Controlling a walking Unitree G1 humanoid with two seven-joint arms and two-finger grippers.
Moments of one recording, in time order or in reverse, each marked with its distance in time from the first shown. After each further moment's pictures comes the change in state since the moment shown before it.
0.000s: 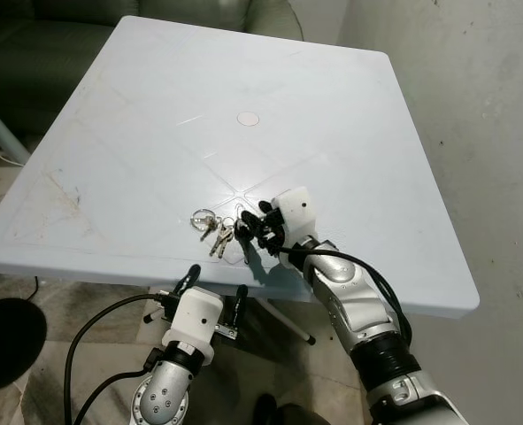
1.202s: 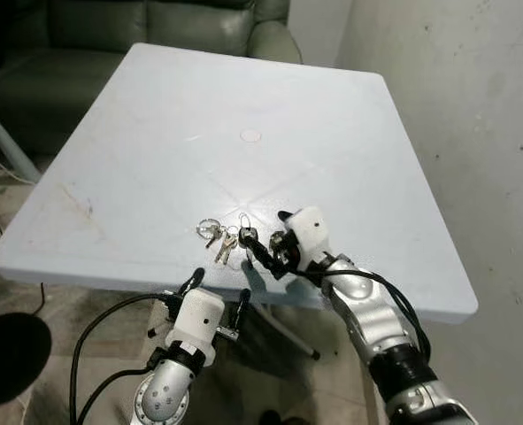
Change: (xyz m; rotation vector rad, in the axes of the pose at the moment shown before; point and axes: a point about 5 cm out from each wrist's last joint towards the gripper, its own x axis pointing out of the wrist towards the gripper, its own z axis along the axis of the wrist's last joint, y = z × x) left arm 0.003 -0.004 -0.008 -0.012 0.018 -0.042; right arm -0.016 -0.020 -0.028 -0.094 0.045 0.002
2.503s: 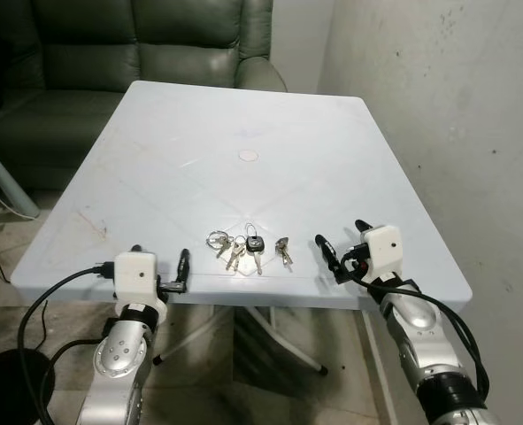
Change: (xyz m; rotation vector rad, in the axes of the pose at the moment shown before) left arm 0.022 0.069 -0.001 -0.116 0.003 0.221; right arm -0.068 -0.068 -0.037 -0.014 -0.035 -0.268
